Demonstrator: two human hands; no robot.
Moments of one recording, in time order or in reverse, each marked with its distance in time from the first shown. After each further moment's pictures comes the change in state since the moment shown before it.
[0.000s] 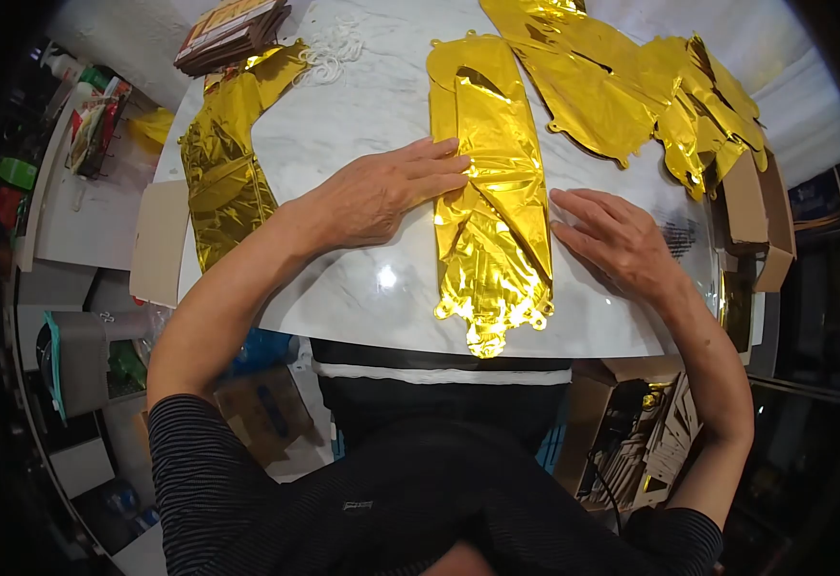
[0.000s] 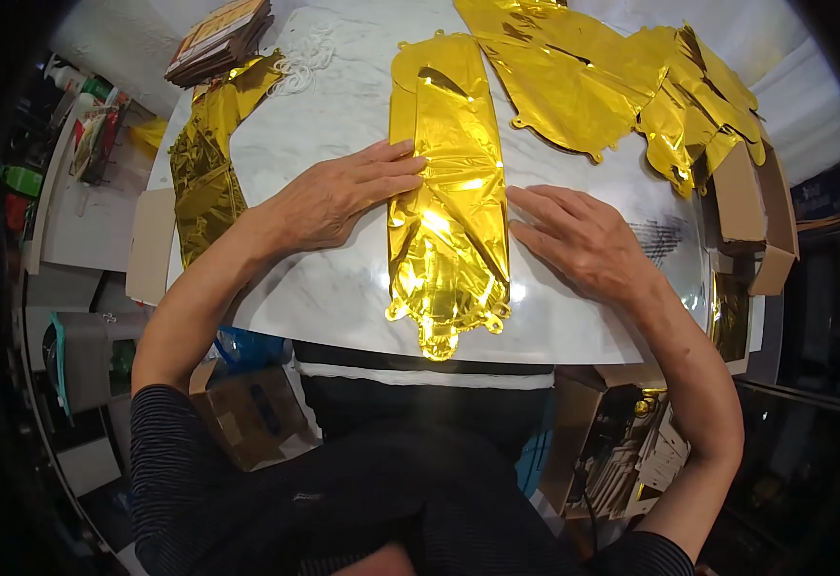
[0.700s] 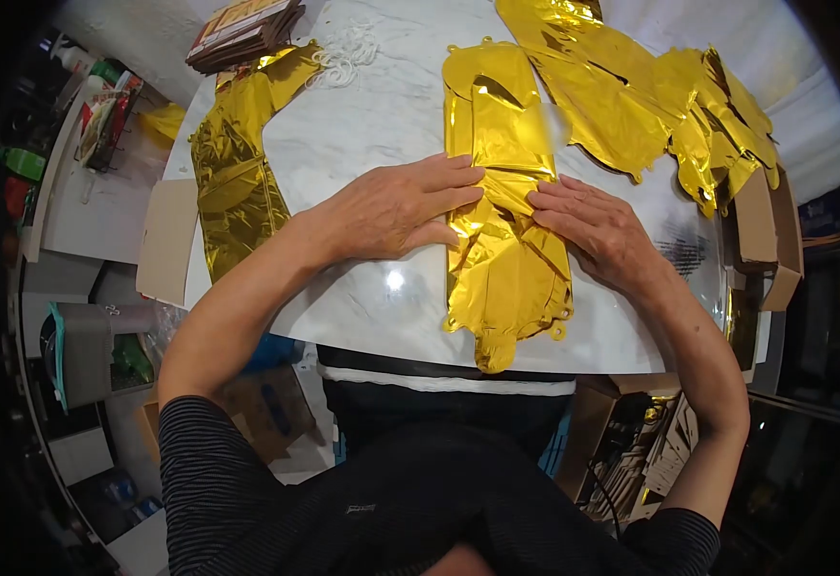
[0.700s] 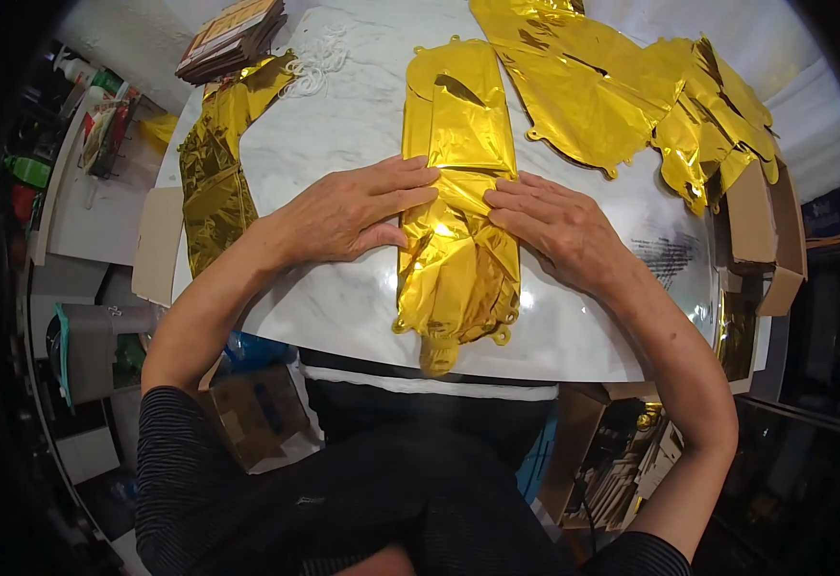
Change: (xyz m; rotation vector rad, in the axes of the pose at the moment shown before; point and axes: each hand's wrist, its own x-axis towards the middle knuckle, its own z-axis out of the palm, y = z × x) left_hand -0.001 0.008 -0.001 -0.116 -0.009 -0.080; right_hand 0.029 0.015 0.035 0.209 0.036 0.030
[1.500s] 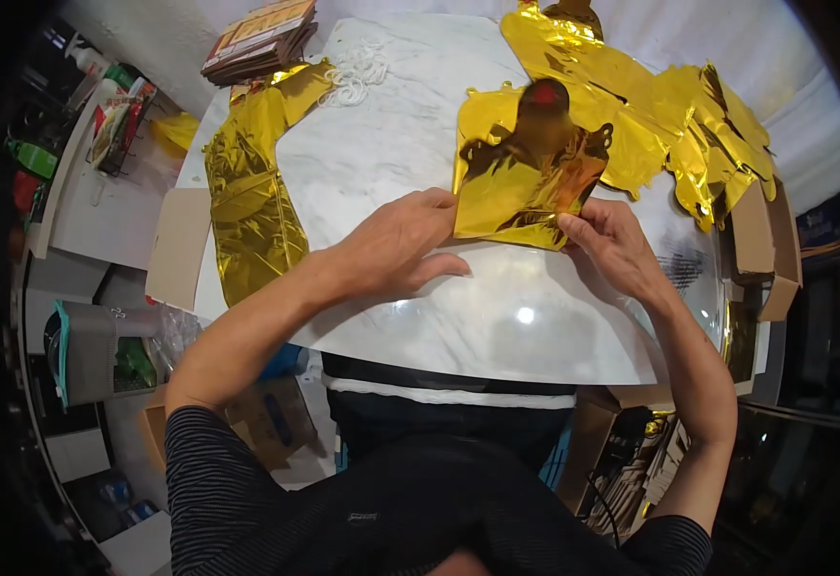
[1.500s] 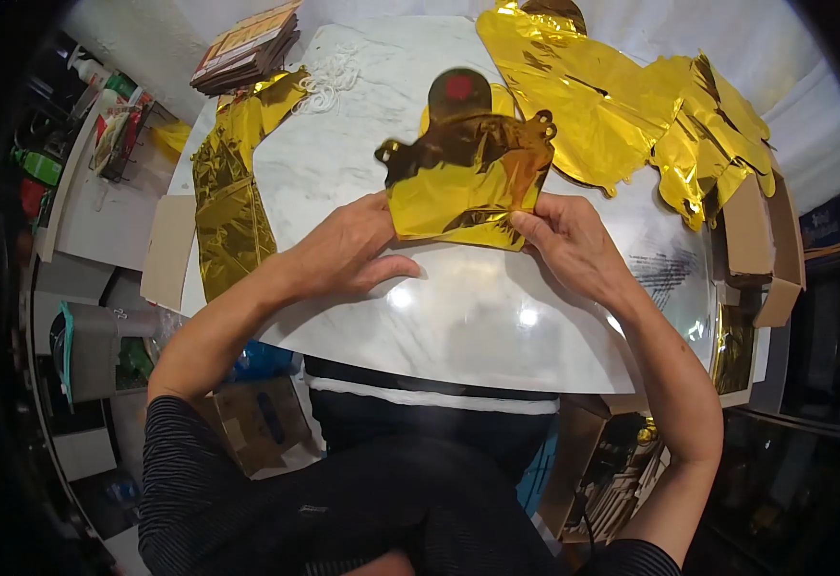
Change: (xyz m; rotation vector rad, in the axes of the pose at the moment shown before) left_hand -0.008 0.020 0.008 -0.068 0.146 -0.042; right_hand 0.014 -0.018 -0.015 0.799 0.005 0.893
